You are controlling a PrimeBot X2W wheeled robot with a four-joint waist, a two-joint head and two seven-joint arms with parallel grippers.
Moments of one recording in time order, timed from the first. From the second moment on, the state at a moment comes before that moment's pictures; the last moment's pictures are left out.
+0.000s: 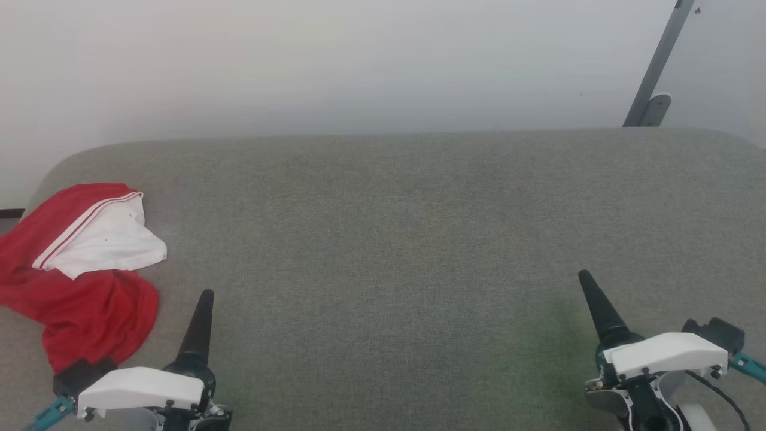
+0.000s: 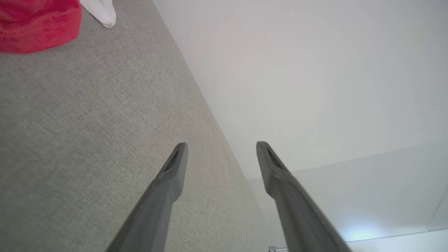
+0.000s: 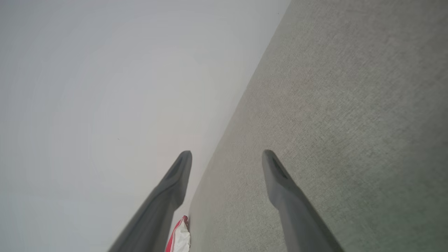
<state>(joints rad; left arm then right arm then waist) -0.04 0.11 0.05 0.23 -1.34 -0.05 0.00 -0.14 -0.10 0.03 0.39 1.36 0.13 0.00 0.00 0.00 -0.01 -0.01</state>
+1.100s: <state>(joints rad) -0.01 0.24 -0.04 0.19 -0.78 0.03 -0.12 -0.24 -0.10 0.05 0.53 0.76 0.13 -0.08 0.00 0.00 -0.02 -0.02</state>
